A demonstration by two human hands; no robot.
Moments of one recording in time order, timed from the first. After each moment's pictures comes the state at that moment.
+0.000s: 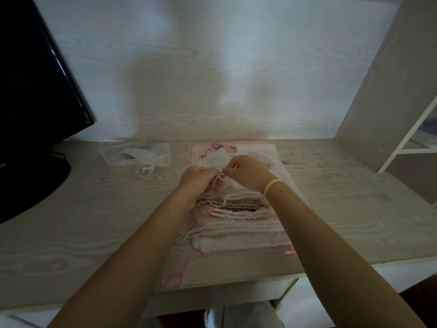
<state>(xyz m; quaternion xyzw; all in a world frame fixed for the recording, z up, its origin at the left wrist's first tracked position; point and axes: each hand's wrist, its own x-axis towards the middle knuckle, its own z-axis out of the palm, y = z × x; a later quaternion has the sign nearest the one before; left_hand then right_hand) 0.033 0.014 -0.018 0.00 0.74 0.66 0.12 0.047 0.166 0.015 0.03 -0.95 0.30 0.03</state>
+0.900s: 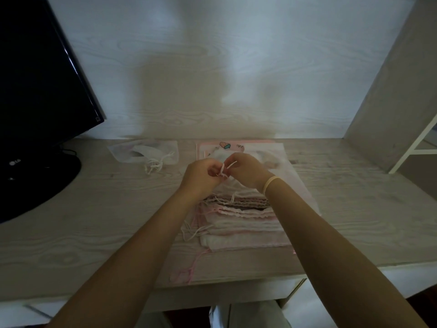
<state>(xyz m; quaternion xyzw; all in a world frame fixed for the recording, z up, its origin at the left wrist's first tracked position) 0.030 0.001 -0.025 0.15 0.85 0.50 -0.04 0.038 0.144 0.013 0.02 -0.94 0.35 0.00</state>
